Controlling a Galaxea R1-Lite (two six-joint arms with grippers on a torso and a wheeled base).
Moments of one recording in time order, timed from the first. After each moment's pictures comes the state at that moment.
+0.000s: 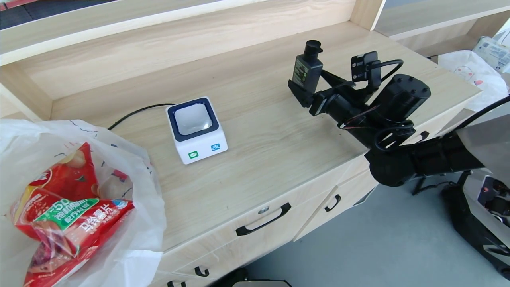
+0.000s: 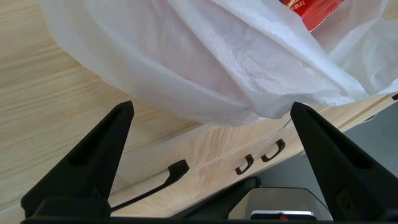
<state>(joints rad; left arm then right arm) 0.00 0.00 0.00 -0.02 0.00 0.05 0.38 2.12 -1.35 -1.23 0.26 -0.01</state>
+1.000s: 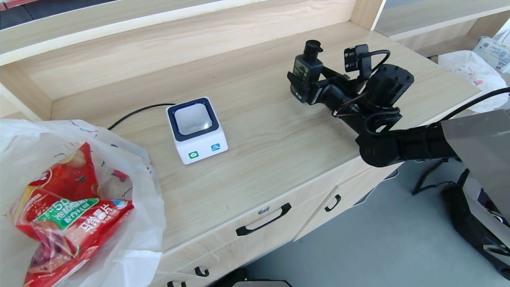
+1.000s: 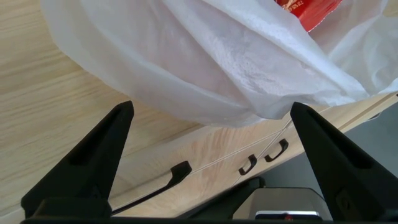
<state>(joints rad) 0.00 0.00 0.00 -0.03 0.00 0.07 0.35 2.23 -1.62 -1.05 0.25 0.03</state>
